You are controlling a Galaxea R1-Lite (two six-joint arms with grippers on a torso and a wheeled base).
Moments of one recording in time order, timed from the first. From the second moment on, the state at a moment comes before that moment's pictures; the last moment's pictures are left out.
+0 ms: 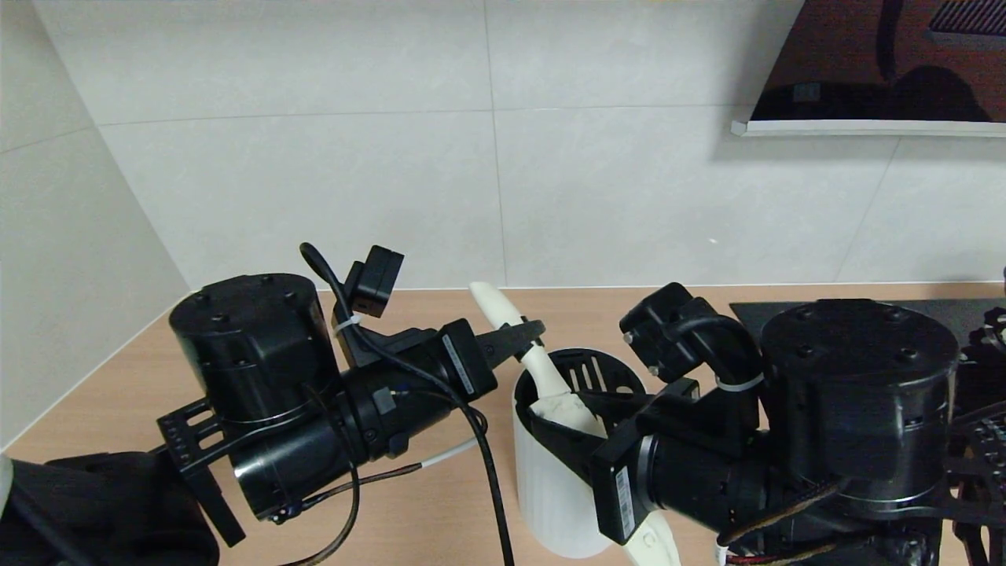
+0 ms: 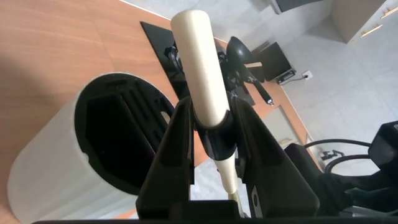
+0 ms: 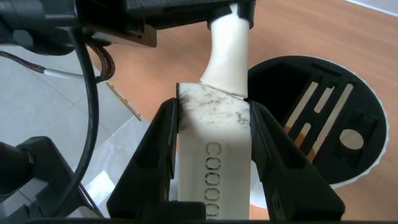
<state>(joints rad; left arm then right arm) -0.69 1.68 -0.62 -1.00 -0.16 -0.82 1.02 1.62 -0.80 -0.56 -0.20 0.16</state>
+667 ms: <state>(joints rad) -0.68 1.67 -0.63 -1.00 -0.16 -0.82 1.02 1.60 -0.80 -0.56 -0.22 0.16</state>
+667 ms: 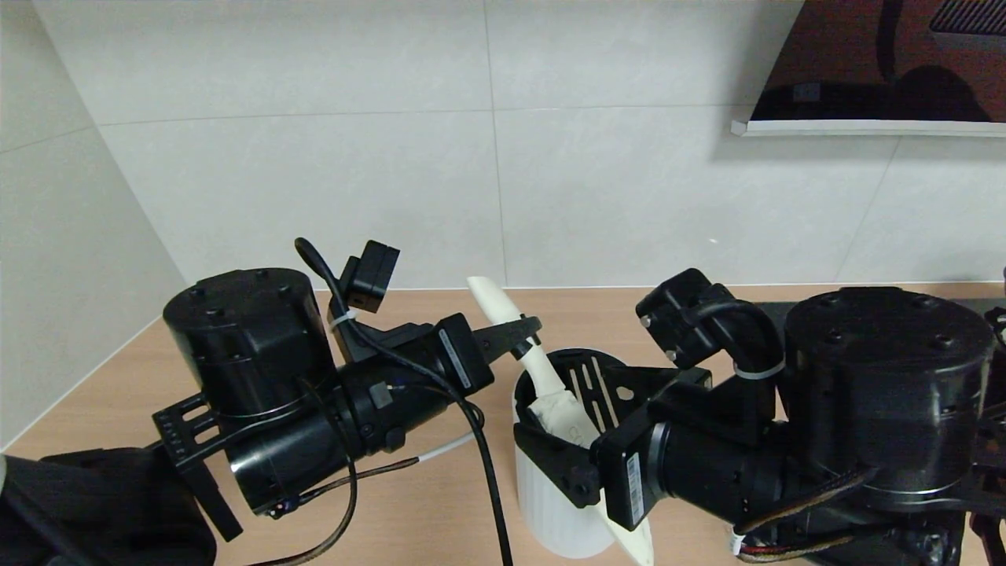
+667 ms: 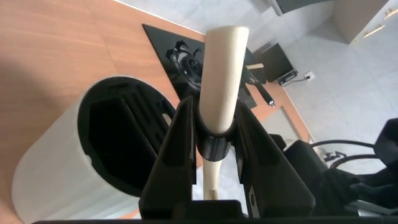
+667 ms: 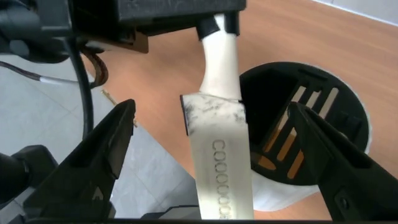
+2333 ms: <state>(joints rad) -0.83 1.51 -1.09 -0.44 0.52 -0.44 0.79 1.52 -0.84 -0.55 -0.22 0.15</state>
